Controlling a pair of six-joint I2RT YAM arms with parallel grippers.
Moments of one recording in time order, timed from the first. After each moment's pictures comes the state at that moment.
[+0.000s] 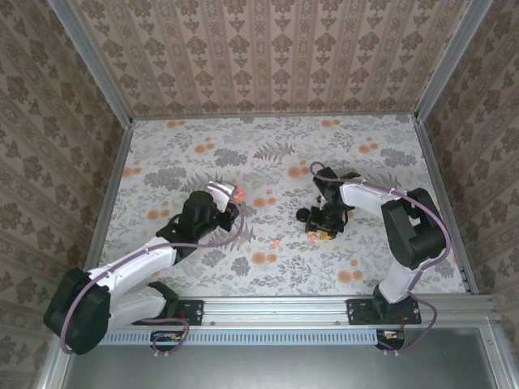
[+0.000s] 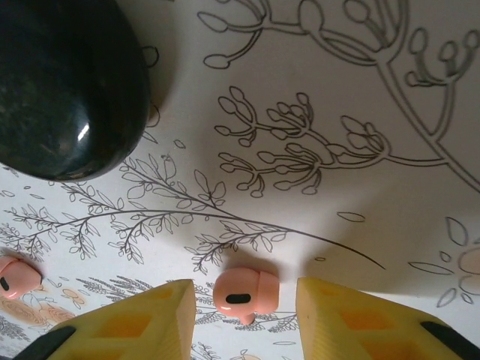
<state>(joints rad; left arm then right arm) -0.66 1.08 0.48 0.12 0.01 -0.06 0.39 1.74 1.02 -0.84 -0.32 0.60</state>
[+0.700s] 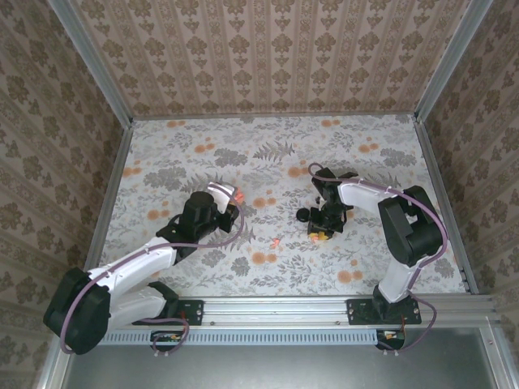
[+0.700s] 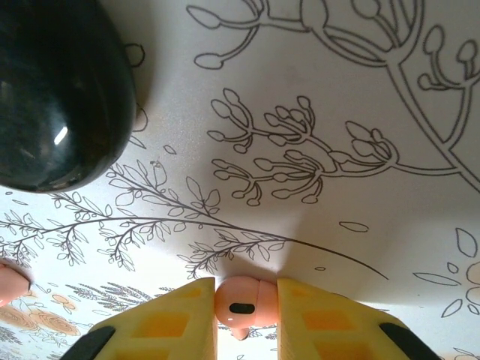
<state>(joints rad) -0.67 1.08 0.48 0.10 0.01 -0.06 0.39 1.76 1.03 -0.85 -0.32 0.59</state>
